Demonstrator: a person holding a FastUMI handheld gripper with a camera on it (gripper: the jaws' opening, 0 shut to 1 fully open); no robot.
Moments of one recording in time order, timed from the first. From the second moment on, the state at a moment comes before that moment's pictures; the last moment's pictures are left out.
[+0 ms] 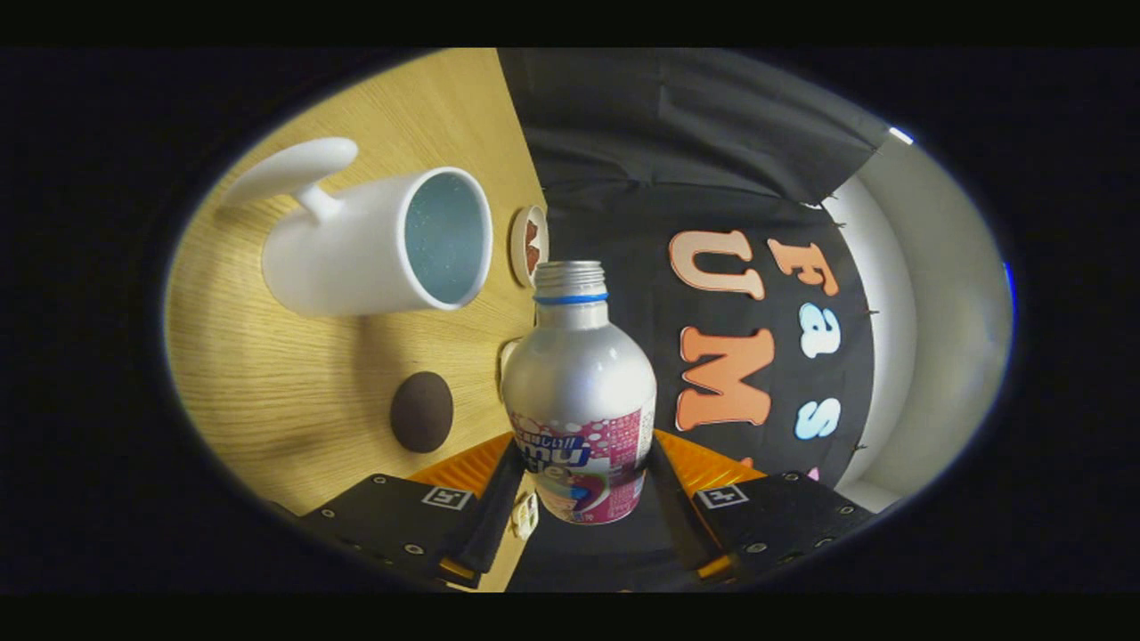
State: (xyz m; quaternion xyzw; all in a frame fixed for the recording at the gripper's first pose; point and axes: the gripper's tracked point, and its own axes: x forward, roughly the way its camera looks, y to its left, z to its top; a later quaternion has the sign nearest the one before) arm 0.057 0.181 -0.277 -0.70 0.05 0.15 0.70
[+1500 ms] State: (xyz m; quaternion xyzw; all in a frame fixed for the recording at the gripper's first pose) arm 0.064 0.189 -0.253 -0.76 -0.01 0.15 0.63
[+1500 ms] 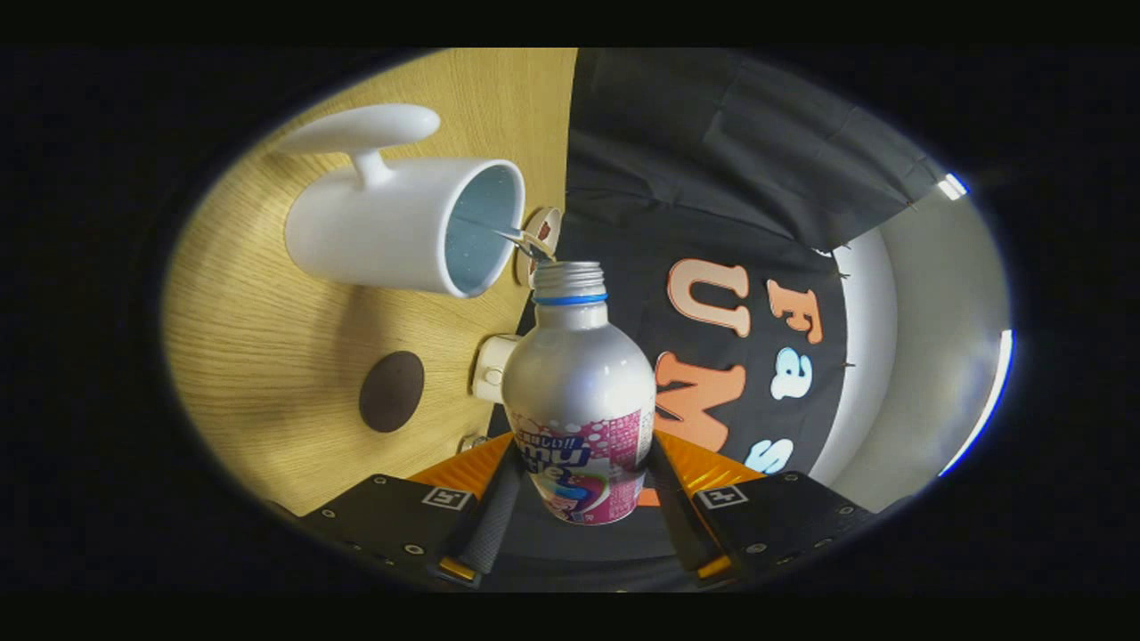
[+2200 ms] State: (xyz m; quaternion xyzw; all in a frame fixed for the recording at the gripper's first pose) arm 0.065 0.188 -0.243 -0.78 -0.02 0.15 0.61
